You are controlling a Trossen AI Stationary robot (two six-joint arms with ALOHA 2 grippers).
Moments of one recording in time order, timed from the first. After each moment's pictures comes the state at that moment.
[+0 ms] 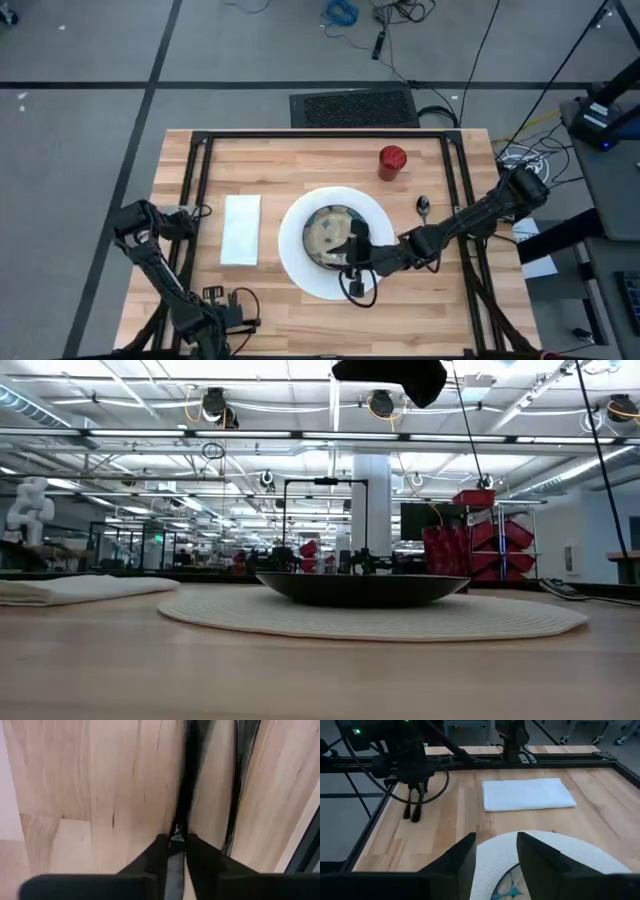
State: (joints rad) left arm -1.01 1.85 1.06 -0.78 0.05 -1.17; right arm 0.45 1.58 1.02 0.10 0.47 0.23
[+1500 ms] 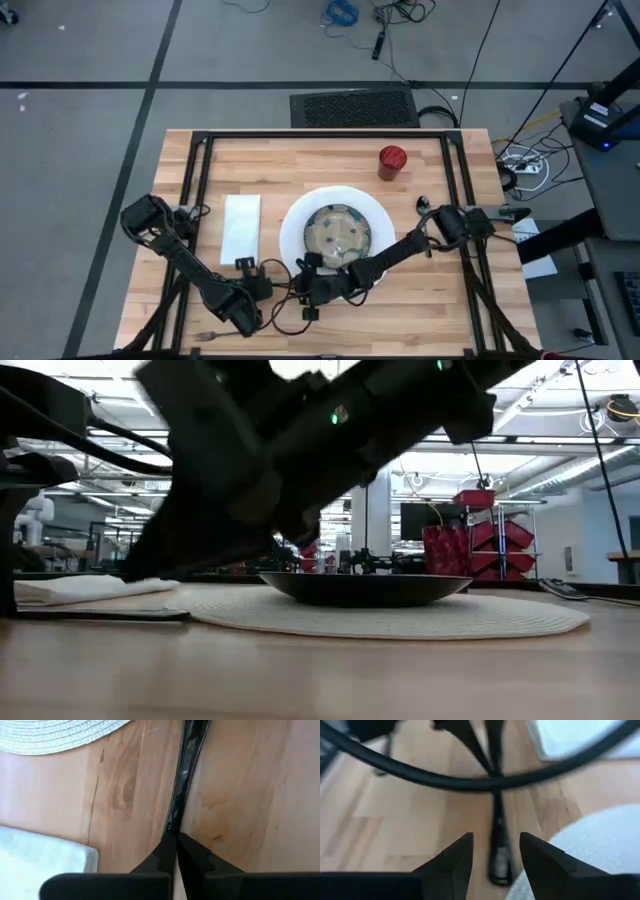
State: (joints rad) left arm -0.79 1.86 1.02 -0.74 -0.36 -0.91; right arm 0.42 2.28 1.47 0.17 0.38 0.30
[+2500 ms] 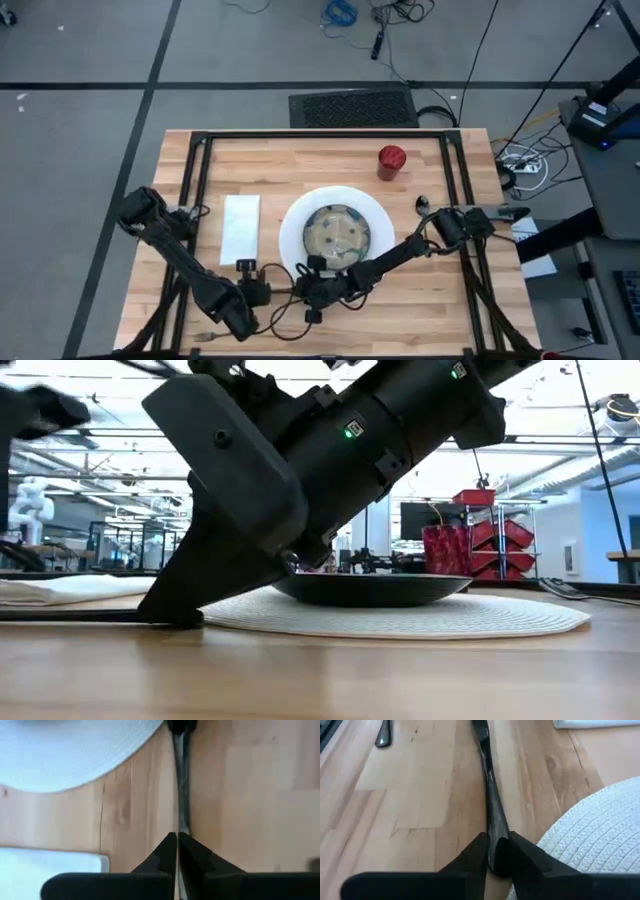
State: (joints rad) left arm -0.83 1.70 1.12 -0.85 -0.39 -0.78; right arm 0.44 2.34 1.47 0.05 0.30 0.36
